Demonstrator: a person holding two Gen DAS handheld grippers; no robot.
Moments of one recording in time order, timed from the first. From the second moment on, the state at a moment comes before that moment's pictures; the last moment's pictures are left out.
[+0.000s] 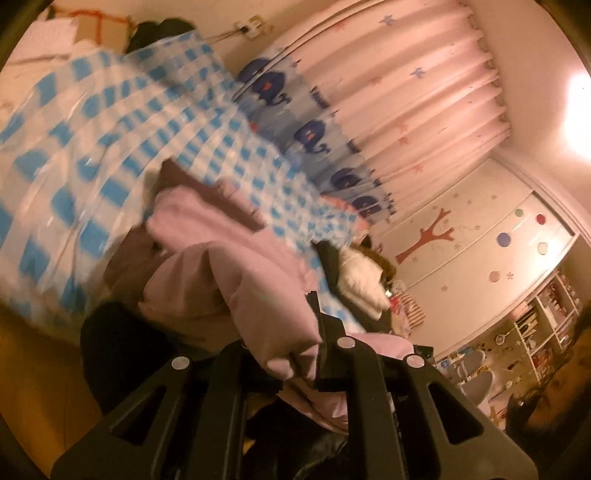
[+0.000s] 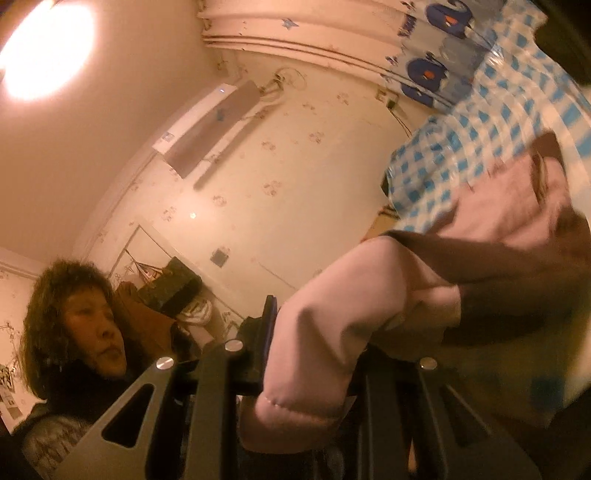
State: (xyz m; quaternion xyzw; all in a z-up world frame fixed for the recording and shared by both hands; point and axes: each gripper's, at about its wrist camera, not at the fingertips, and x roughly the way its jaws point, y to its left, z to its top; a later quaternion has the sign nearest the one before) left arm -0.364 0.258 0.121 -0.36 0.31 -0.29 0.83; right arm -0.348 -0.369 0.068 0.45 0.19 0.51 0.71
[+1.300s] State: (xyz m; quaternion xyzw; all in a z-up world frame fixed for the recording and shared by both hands) left arm 0.105 0.276 0.085 -0.48 0.32 -0.14 0.80; right arm 0.003 -0.448 -0.011 0.67 0.23 0.14 0.70
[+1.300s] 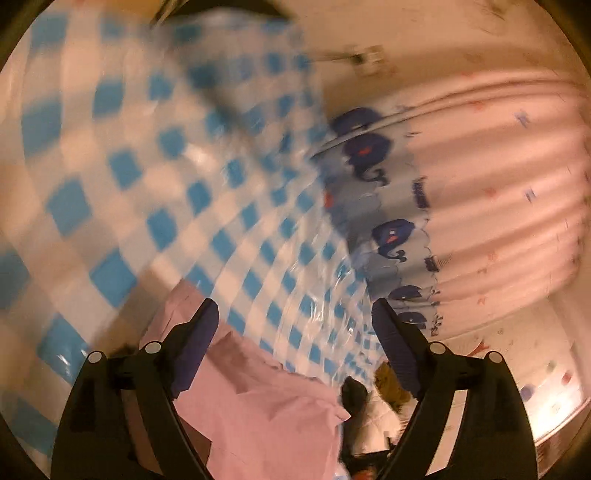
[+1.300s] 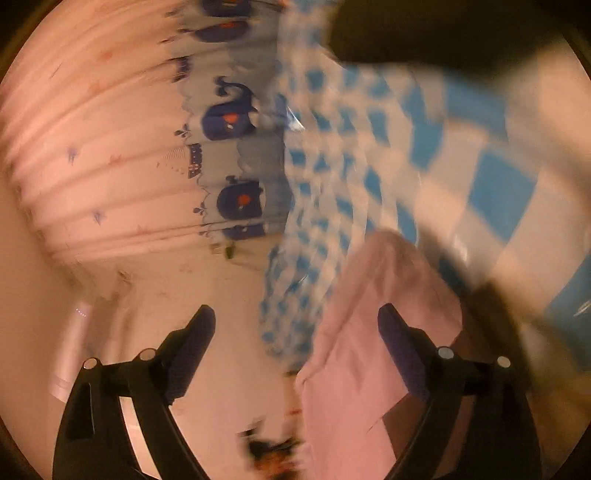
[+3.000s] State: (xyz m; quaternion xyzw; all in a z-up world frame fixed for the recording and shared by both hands) left arm 0.088 0.031 -0.010 -0.09 0.34 -0.13 0.93; right arm 0.162 -0.182 -0.054 -0.01 0.50 0.05 0.86
